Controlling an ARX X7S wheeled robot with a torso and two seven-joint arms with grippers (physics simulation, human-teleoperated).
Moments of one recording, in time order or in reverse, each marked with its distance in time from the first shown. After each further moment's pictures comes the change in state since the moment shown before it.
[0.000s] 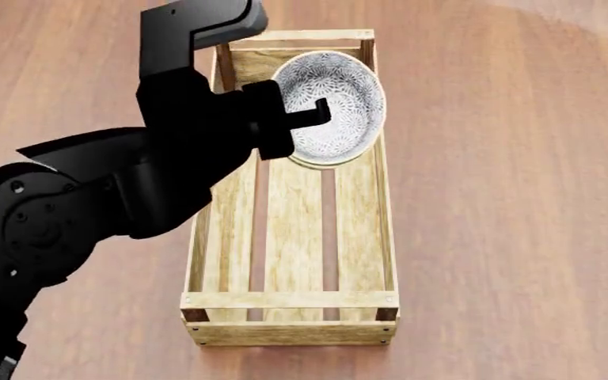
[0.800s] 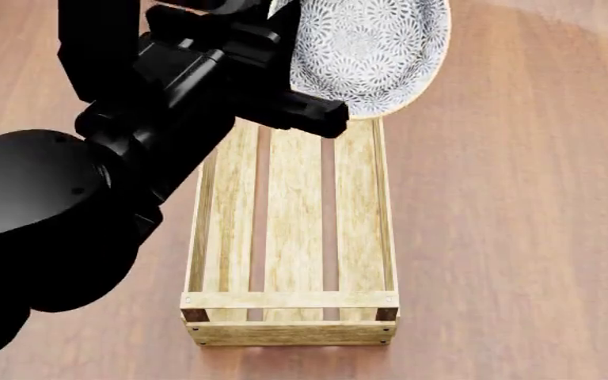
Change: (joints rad) left arm 0.121 -0.032 -0.220 0.779 0.301 -0.322 0.039; right arm -0.013 -0.006 -0.001 -0.029 0.007 -0.025 -0.013
